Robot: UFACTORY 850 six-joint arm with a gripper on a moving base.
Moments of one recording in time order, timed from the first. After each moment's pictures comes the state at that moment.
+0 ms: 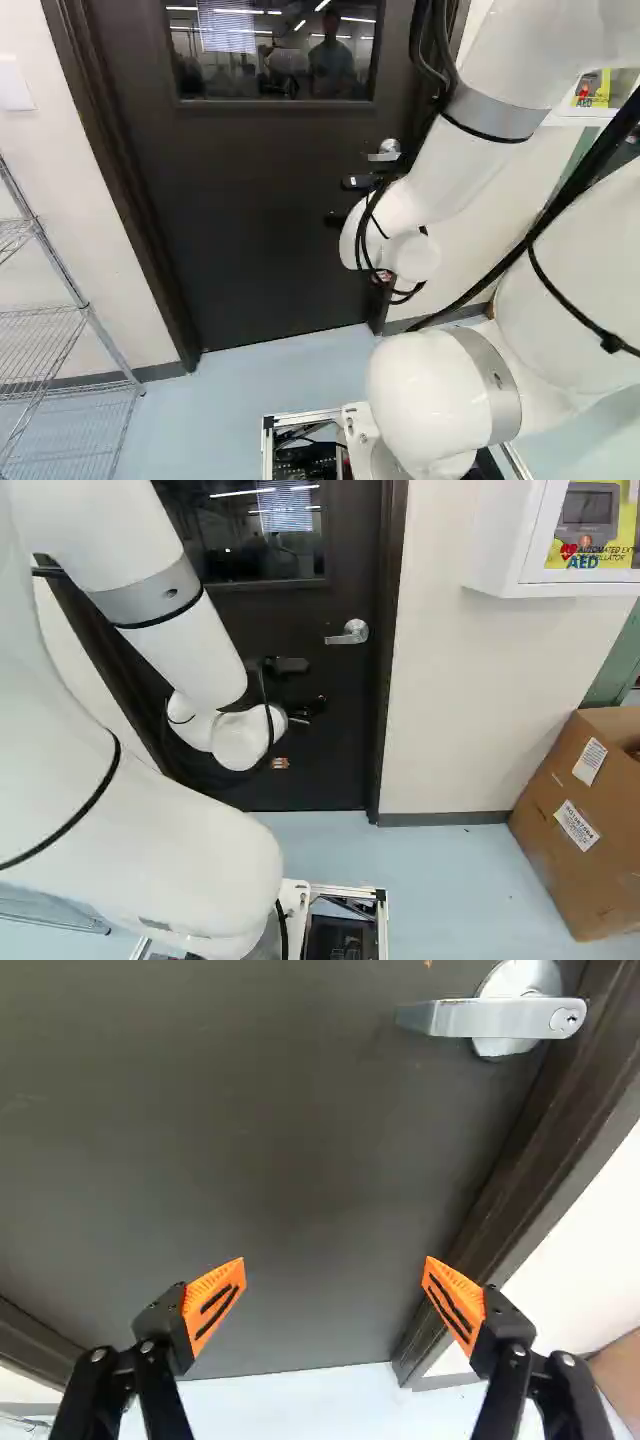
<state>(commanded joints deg) -0.6 11.6 -9.5 0.0 50.0 0.0</state>
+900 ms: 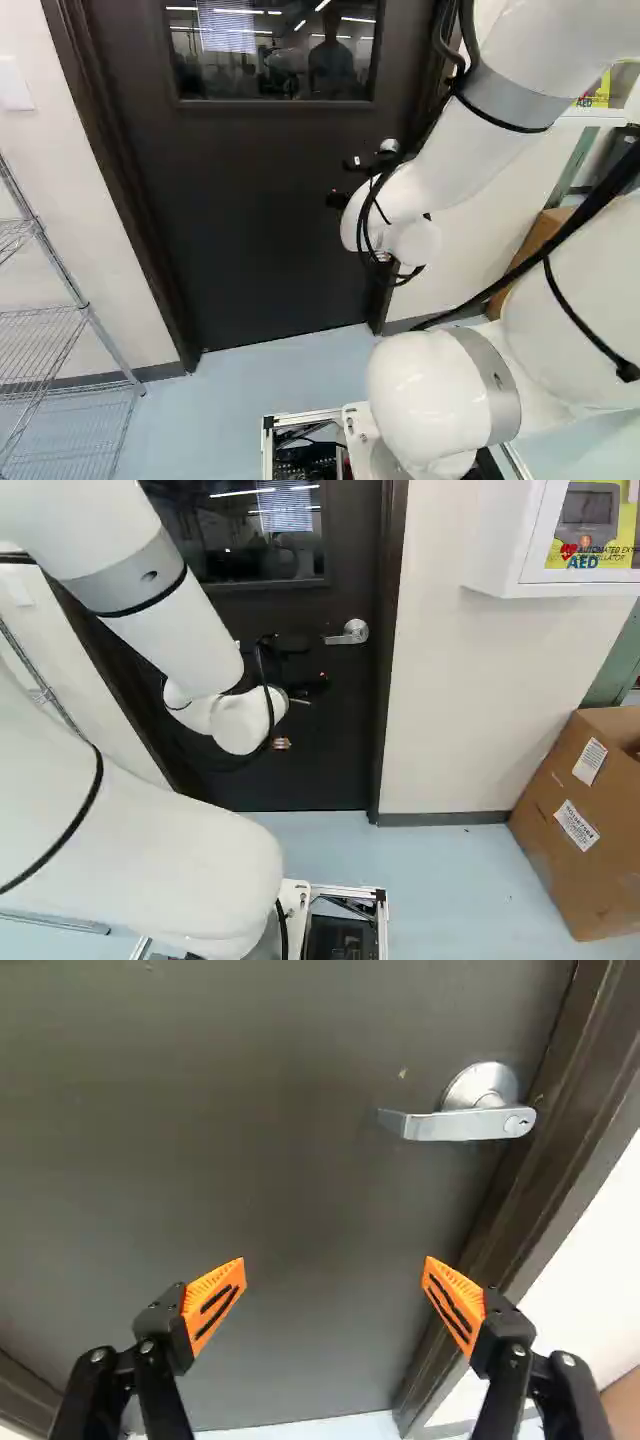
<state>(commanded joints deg) -1.4 15.3 -12.7 0.0 50.0 0.0</state>
